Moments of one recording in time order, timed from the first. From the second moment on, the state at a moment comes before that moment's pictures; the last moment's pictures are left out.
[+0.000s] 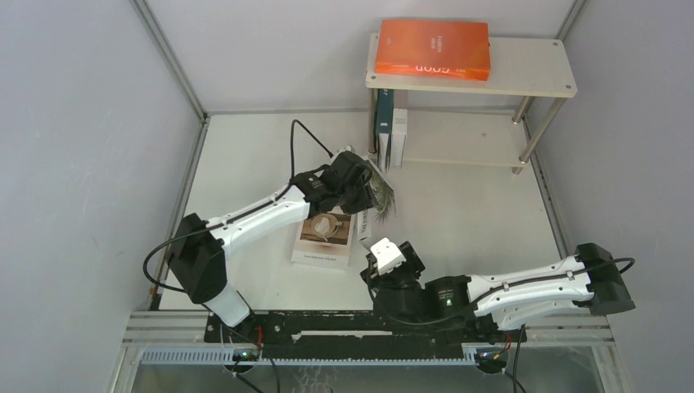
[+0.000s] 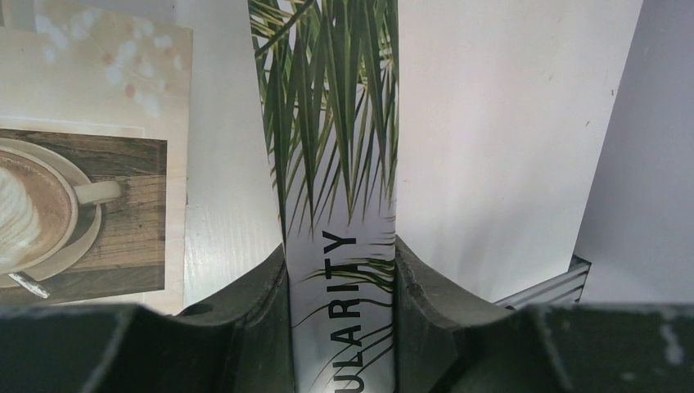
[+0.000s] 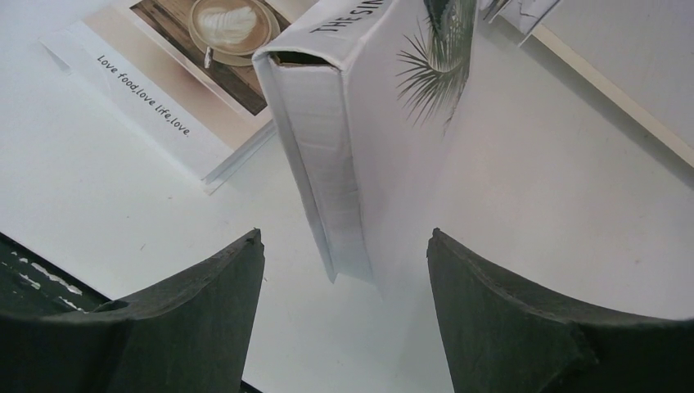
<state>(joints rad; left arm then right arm) -0.84 1.61 1.30 -0.53 -0.10 -1.00 1.64 1.08 0.73 -0.50 1.07 0.46</state>
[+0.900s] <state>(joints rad) -0.85 1.62 1.30 -0.54 -0.05 -1.00 1.55 1.20 0.73 -0.37 1.07 0.37</state>
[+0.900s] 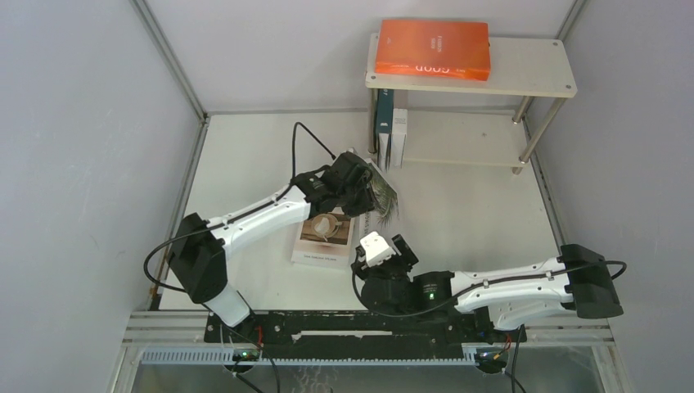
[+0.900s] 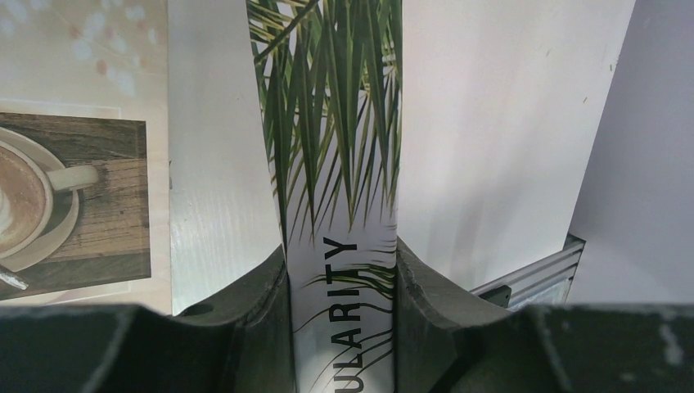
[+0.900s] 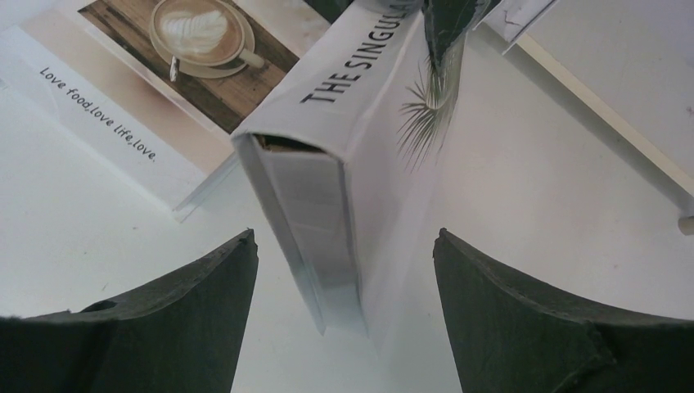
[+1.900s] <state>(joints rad) -0.85 1.60 1.30 -0.54 -0.02 -1.02 1.48 1.21 0.71 -0.26 1.04 0.30</state>
